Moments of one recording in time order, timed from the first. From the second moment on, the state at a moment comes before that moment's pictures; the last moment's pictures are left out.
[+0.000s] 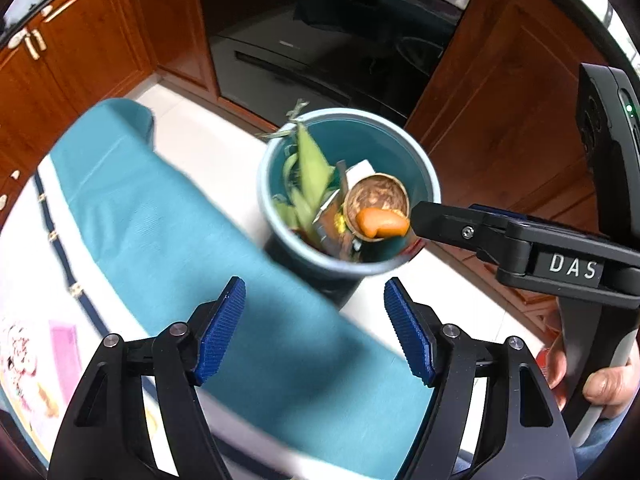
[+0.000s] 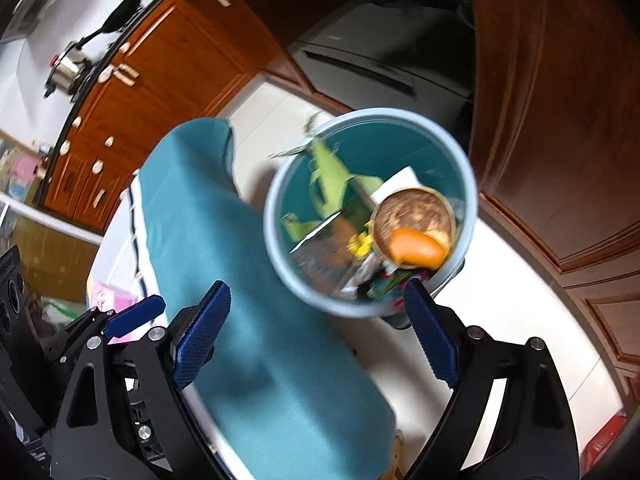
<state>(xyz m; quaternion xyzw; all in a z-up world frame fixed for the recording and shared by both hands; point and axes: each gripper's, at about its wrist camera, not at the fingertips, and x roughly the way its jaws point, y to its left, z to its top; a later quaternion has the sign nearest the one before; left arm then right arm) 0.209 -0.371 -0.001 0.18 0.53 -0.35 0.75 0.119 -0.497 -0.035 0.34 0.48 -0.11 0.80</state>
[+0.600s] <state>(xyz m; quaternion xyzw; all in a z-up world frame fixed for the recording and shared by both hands) 0.184 -0.184 0.024 0.12 0.49 -0.29 0.81 0.113 -0.337 -0.005 0.25 0.53 -0.01 0.81</state>
